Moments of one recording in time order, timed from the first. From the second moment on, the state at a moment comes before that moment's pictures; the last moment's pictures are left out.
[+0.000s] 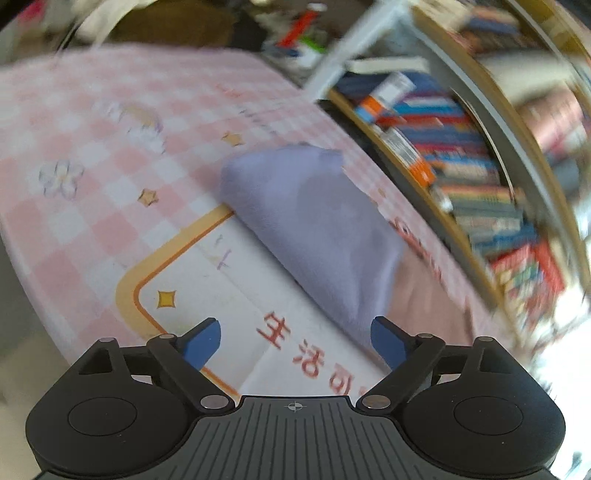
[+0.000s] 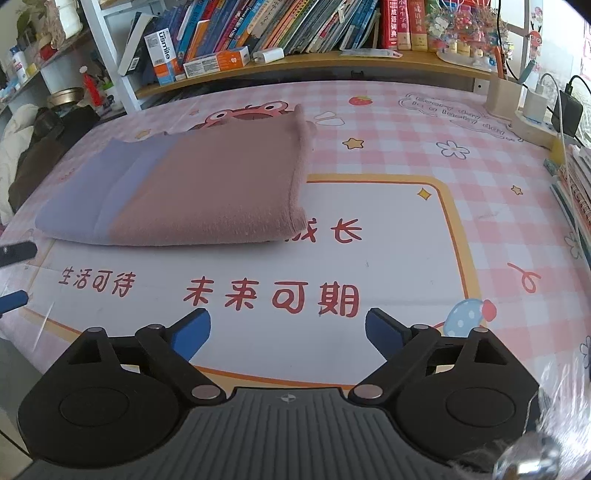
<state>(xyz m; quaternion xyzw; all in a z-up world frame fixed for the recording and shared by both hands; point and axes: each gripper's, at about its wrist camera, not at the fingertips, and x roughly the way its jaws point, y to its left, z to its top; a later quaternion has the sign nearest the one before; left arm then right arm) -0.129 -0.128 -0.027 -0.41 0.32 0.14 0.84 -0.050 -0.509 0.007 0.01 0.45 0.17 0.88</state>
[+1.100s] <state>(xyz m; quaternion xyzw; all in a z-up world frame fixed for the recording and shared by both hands) -0.051 -0.035 -0.081 -0.59 0.26 0.16 0.74 -0.031 -0.489 0.017 0.06 0.45 0.04 0.89</state>
